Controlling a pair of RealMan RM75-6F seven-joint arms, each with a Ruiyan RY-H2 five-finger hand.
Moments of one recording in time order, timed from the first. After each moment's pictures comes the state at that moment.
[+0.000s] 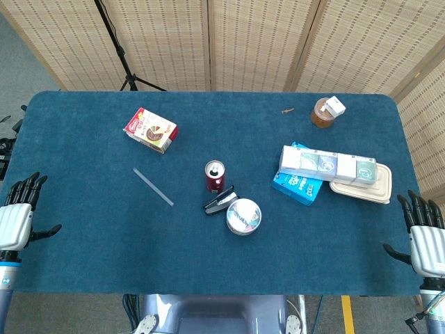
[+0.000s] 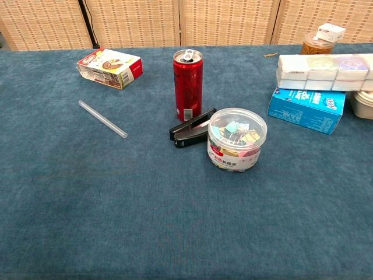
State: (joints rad) left arm -0.23 -1.21 -0.03 -1.51 1.33 1.41 -0.07; right arm 0.08 -1.14 0.10 -1.58 -1.43 1.51 -0.10
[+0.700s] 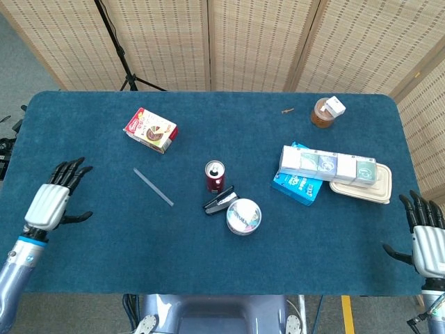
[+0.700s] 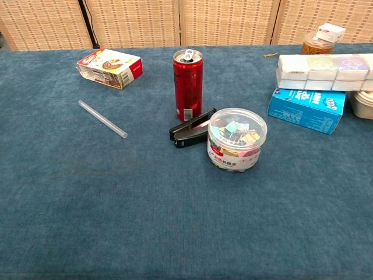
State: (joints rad) left arm -0.40 -1.26 -0.07 -1.38 1.53 1.28 -0.23; right arm 0.07 -1.12 0.10 -1.61 -1.41 1.48 -0.03
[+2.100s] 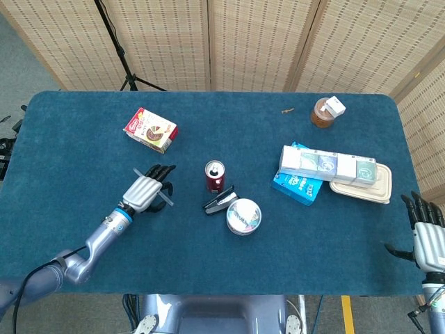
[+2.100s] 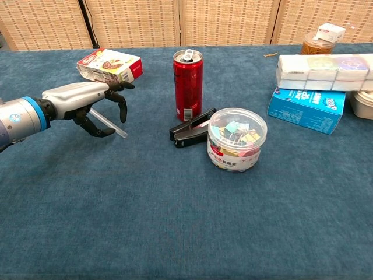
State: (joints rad) left arm -0.75 -1.70 -0.07 -0.97 1.50 0.90 -0.24; right arm 0.10 -1.11 0.12 -1.59 -1.32 1.38 -0.01
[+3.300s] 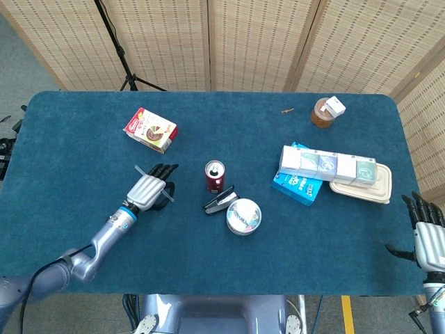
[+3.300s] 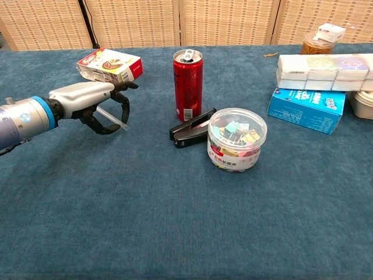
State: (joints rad) left arm -0.77 -1.72 -0.08 -0.97 1.46 0.90 -0.20; right arm 0.10 -1.10 0.12 -1.60 -1.32 1.36 0.01
